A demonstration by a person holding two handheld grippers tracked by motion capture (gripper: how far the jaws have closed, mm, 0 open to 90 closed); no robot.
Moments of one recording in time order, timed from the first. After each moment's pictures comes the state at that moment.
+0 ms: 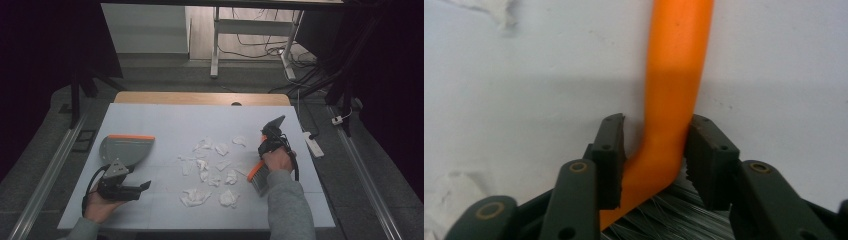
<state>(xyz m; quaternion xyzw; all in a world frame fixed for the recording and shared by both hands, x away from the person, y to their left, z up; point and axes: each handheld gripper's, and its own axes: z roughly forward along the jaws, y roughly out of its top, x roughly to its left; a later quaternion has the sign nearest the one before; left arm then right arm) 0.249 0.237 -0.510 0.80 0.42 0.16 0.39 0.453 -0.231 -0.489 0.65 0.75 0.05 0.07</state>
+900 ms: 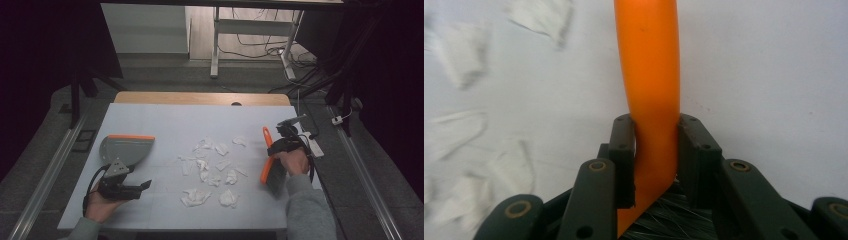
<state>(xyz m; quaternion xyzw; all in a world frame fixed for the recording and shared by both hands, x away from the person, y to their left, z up) 0.250 0.236 -0.510 0.80 0.43 0.16 0.39 0.436 -0.274 -0.458 0.62 0.76 0.19 0.04</state>
